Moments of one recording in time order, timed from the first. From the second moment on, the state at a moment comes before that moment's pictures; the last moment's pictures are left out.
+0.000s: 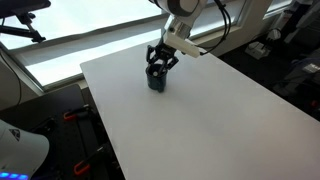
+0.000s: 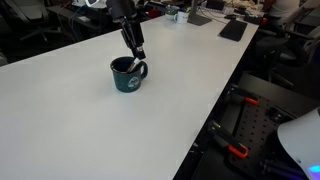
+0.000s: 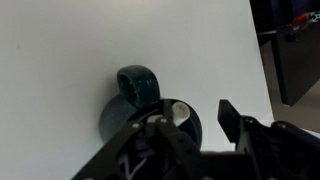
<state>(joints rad) -0.06 0.55 0.12 -1.81 0.03 1.86 -1.11</state>
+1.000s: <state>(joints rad) -0.07 0.55 0.12 -1.81 0.07 1.86 -1.16</state>
